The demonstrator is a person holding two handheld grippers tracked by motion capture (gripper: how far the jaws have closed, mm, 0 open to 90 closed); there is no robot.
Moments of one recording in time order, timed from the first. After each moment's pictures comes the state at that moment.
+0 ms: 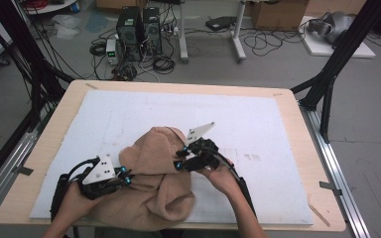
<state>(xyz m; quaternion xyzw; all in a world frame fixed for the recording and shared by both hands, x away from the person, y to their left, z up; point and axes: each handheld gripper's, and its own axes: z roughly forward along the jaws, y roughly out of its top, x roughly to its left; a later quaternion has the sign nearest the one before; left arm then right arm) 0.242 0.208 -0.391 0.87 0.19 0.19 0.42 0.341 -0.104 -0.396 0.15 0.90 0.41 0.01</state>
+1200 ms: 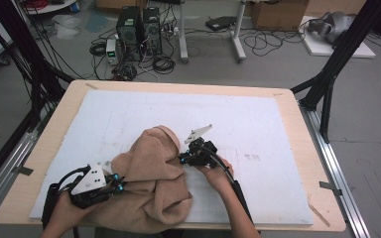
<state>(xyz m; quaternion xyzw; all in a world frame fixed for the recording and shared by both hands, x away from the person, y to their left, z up) 0.226 0.222 -0.398 0.86 0.20 0.19 0.43 0.362 -0.107 -0.430 0.23 0.90 0.37 0.04</state>
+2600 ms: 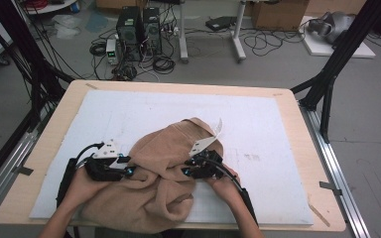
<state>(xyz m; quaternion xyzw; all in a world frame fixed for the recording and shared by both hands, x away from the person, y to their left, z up) 0.305 0.211 -0.424 0.88 0.26 0.13 0.38 0.334 -0.120 -0.437 0.20 0.91 0.36 0.05</state>
